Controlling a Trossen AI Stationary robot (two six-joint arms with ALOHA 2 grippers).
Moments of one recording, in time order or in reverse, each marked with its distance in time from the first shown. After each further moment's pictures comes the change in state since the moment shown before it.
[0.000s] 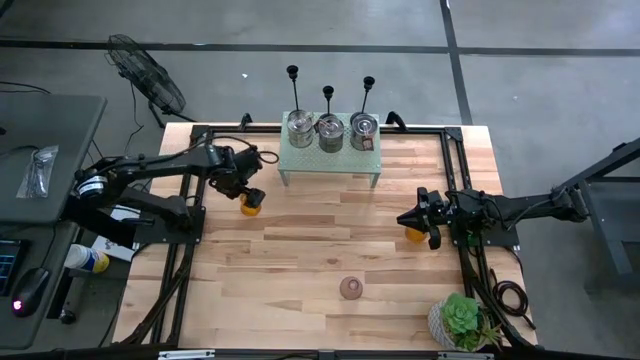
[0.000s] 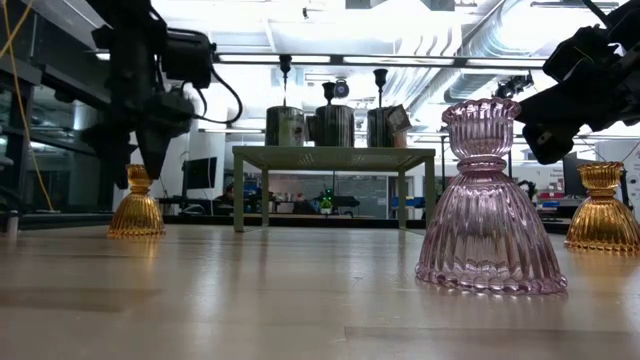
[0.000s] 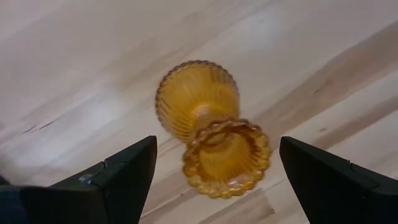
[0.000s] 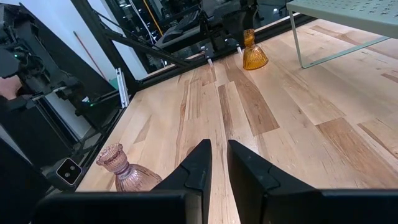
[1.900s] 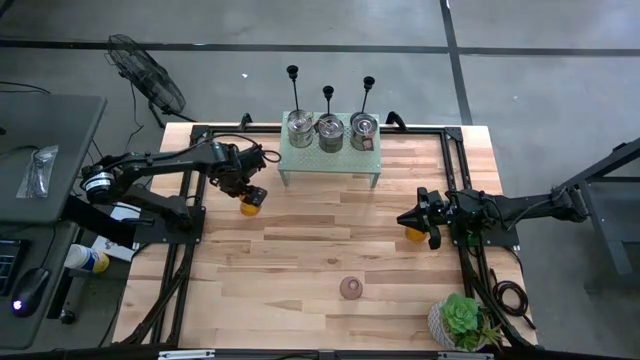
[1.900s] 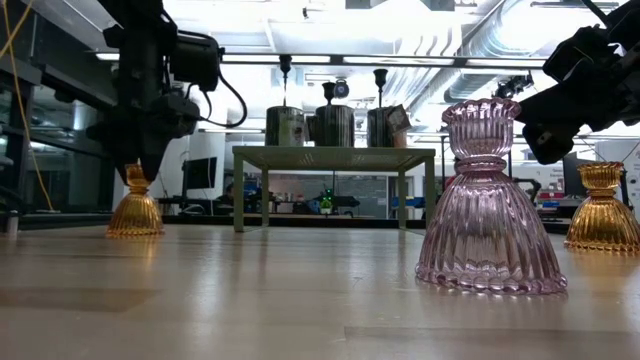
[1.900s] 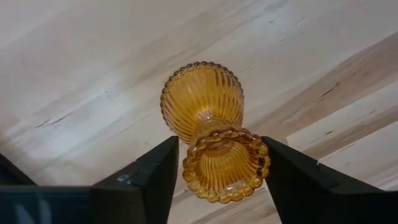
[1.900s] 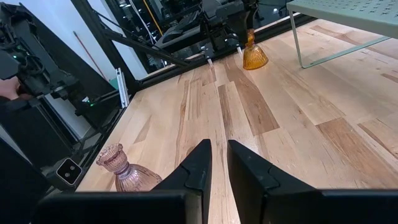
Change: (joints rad) left arm 0.002 0.061 0.054 -0.051 -0.011 -0.006; right arm 0.000 0.000 0.000 0.000 0.000 0.000
